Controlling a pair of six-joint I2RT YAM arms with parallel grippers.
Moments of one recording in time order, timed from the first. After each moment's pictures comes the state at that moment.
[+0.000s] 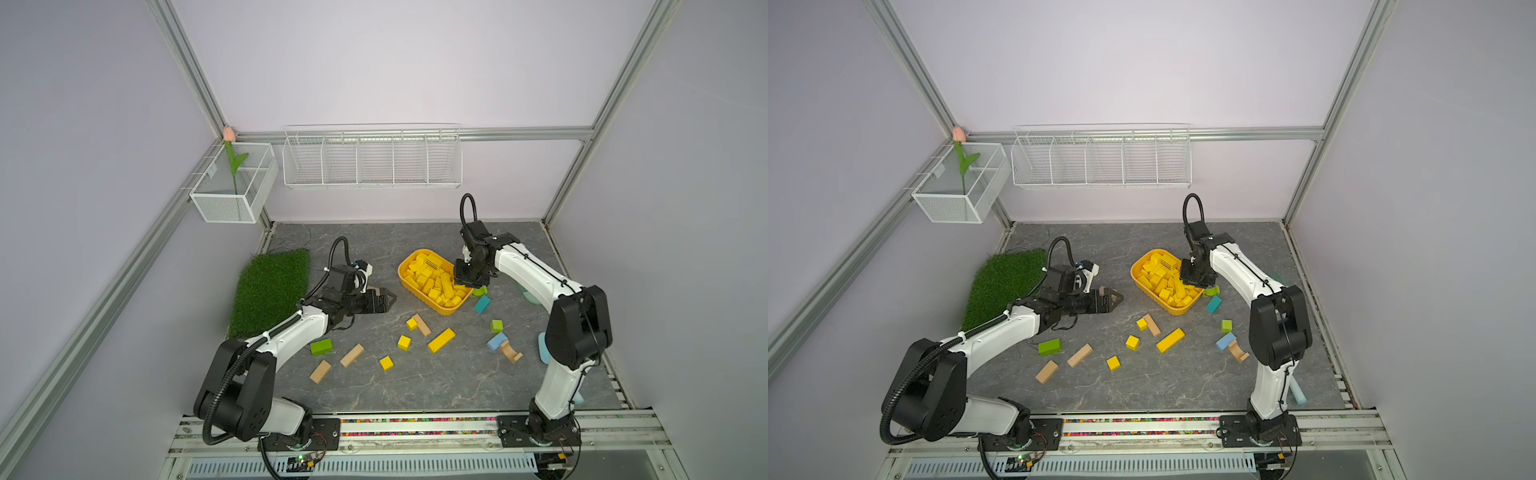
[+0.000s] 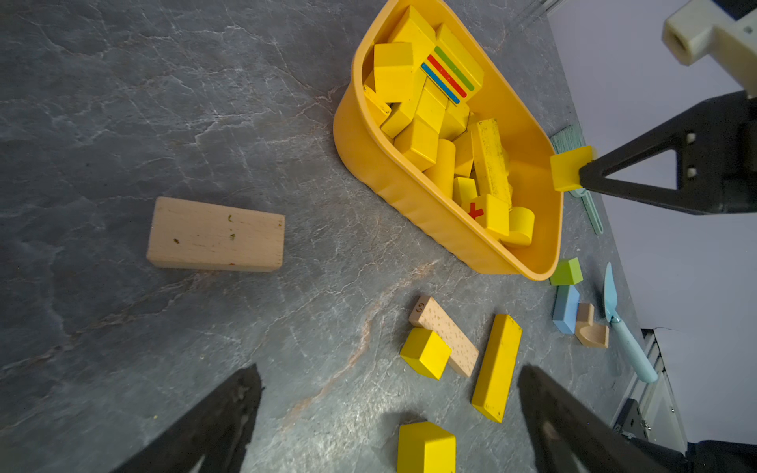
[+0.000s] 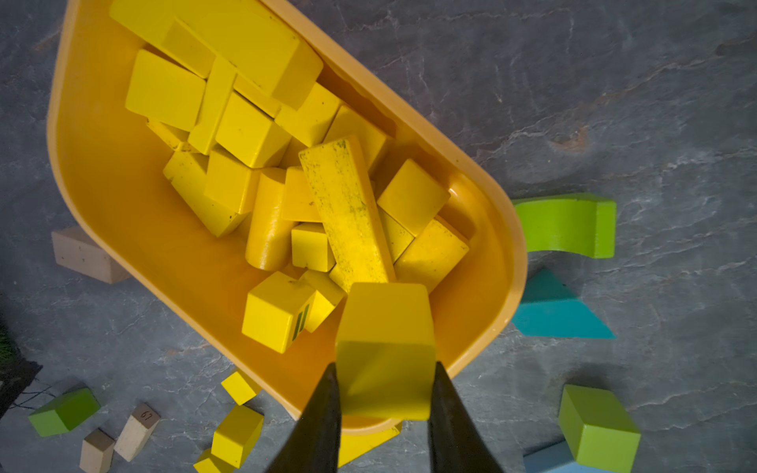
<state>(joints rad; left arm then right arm) -0.44 1.42 0.79 -0.10 0.42 -0.43 0.39 1.87 1.57 -0.99 -0.09 0.52</state>
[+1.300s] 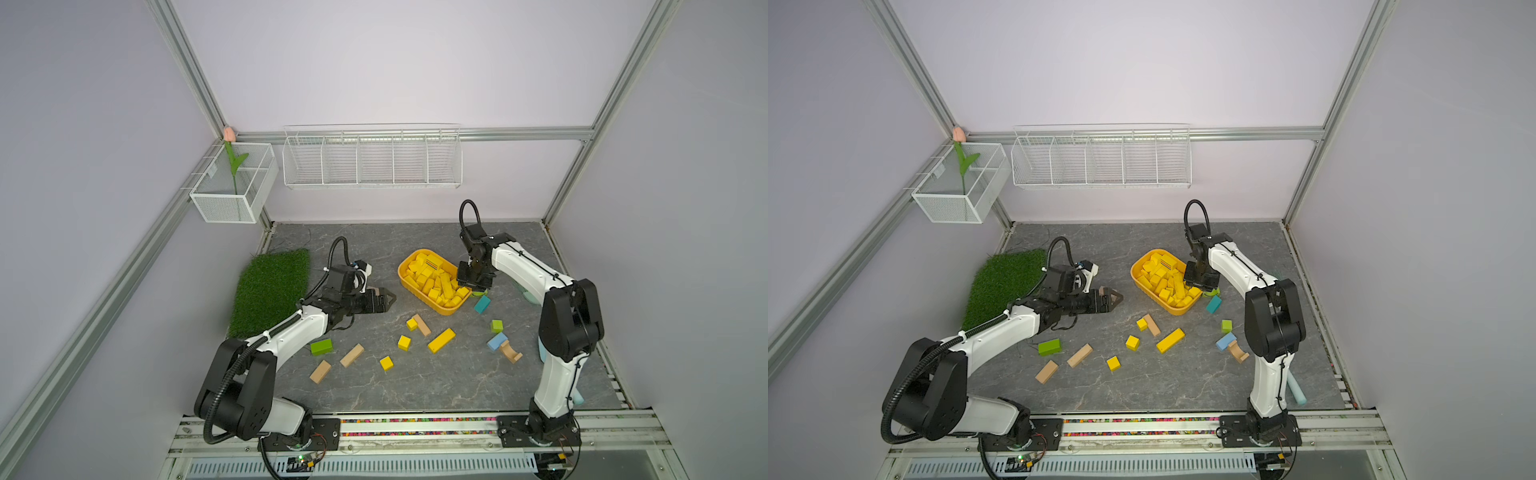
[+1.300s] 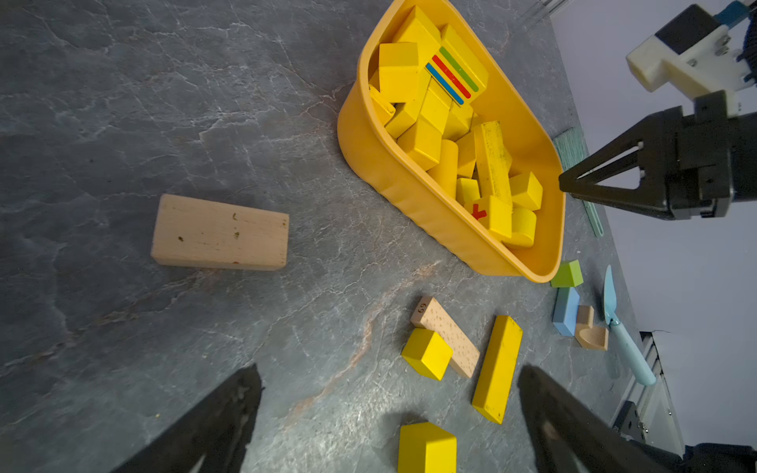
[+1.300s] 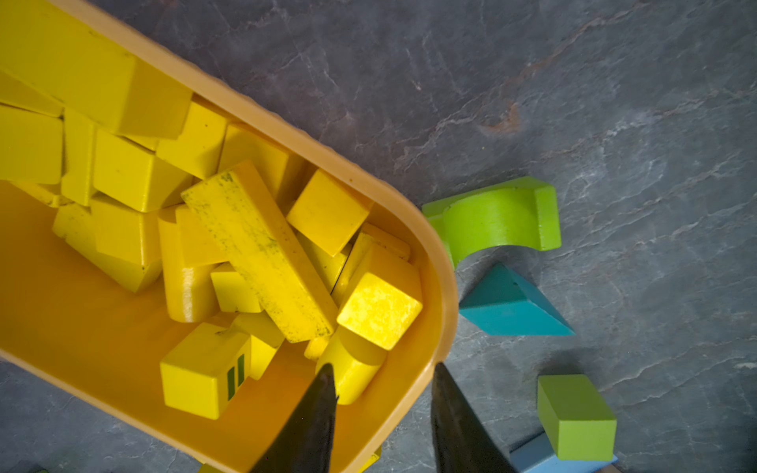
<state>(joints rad) -0.44 1.43 0.79 -0.10 0.42 -0.44 0.36 1.91 1.57 -1.03 0.00 0.60</state>
